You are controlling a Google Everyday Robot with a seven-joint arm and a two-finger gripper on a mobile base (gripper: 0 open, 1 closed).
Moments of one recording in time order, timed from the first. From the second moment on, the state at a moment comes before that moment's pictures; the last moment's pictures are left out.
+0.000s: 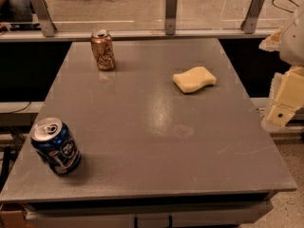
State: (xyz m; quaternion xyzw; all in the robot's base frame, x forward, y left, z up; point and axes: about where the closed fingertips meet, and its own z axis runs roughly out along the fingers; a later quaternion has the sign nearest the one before) arm 0.438 -0.216 0.977 -0.60 0.78 -0.04 0.16
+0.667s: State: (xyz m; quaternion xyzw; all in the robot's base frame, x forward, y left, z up) arm 0.454 -0.214 0.968 -0.60 0.78 -0.03 0.18
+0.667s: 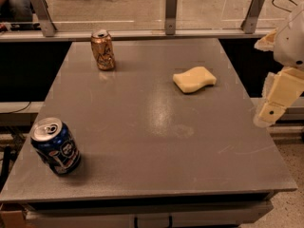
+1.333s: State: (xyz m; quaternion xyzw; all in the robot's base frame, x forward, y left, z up) arm 0.534 -0.193 0.933 -0.58 0.77 0.01 0.26
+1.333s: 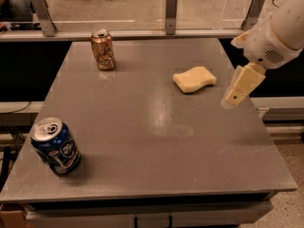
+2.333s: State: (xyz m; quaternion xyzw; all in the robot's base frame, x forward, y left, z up) arm 0.616 -0.152 0.871 -0.53 0.78 0.10 0.31
